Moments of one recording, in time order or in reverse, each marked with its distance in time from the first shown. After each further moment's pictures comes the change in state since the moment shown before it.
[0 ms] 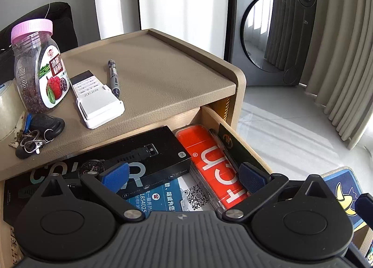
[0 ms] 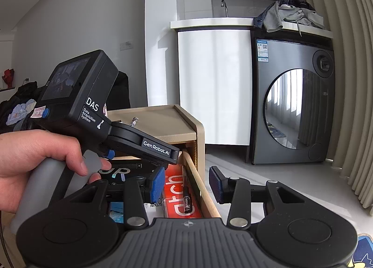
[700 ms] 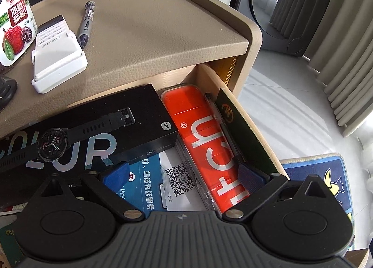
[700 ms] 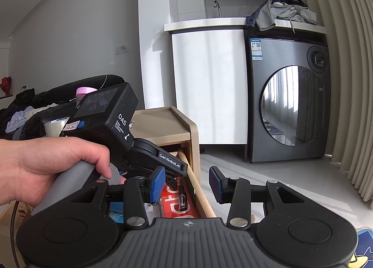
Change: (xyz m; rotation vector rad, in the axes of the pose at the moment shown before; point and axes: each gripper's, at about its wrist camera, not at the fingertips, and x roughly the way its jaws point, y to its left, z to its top) left arm 0.060 -0.002 0.010 -0.091 0.266 -0.067; right arm -0.007 -0.012 -0.001 0.040 -0.007 -0.004
